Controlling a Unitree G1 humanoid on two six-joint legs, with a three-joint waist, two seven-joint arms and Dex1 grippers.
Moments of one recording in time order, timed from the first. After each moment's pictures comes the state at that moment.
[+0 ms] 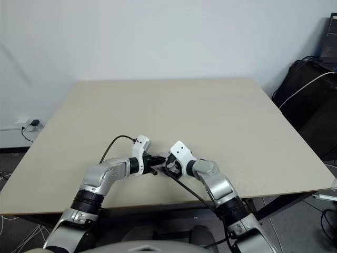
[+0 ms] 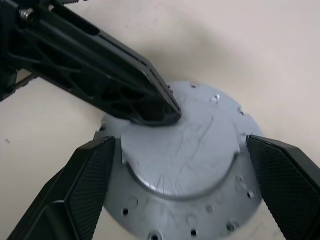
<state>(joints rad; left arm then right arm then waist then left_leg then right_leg) -0.32 0.21 -0.16 0.16 -0.33 0.82 -0.60 -0.24 -0.25 0.36 0.03 0.02 0.60 0.57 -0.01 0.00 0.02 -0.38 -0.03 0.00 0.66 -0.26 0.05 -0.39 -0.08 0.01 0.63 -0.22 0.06</state>
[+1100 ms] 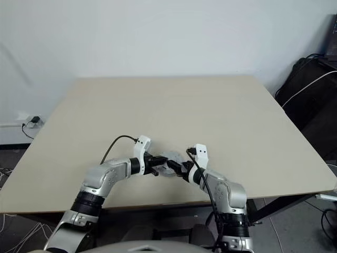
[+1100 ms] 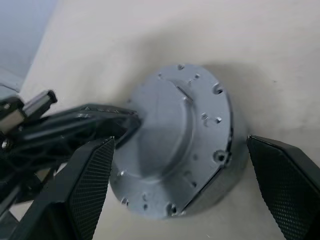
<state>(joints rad) -0.29 0.21 -0.17 0.12 -0.33 0.81 -0.62 -0.12 0.04 -0.12 -0.08 0.44 1.02 0.33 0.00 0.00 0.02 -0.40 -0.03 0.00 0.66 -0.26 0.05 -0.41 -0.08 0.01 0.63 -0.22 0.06</state>
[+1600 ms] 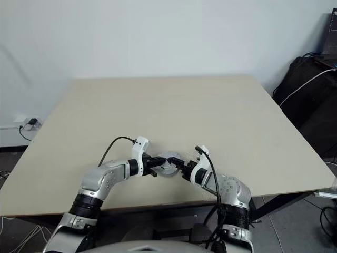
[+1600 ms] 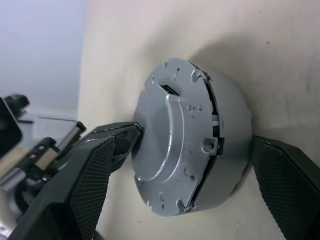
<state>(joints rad) -0.27 0.21 -0.15 0.09 -0.34 0.82 -0.61 -0.19 0.08 -0.34 0.08 0.69 1.20 0.28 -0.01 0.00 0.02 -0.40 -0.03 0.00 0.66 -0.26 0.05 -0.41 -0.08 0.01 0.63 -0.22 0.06</state>
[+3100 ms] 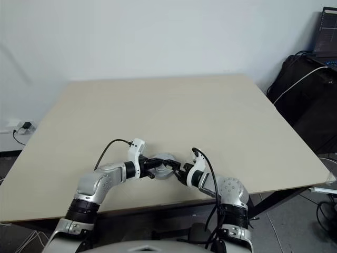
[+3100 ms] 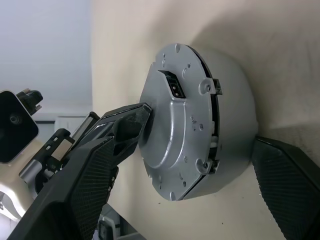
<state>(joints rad) -0.22 0.22 -0.13 0.05 -0.36 0.82 -0.60 -0.19 0.09 -0.31 0.13 0.85 1.25 0.16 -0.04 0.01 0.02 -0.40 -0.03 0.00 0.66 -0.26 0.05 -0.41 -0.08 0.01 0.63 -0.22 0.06</state>
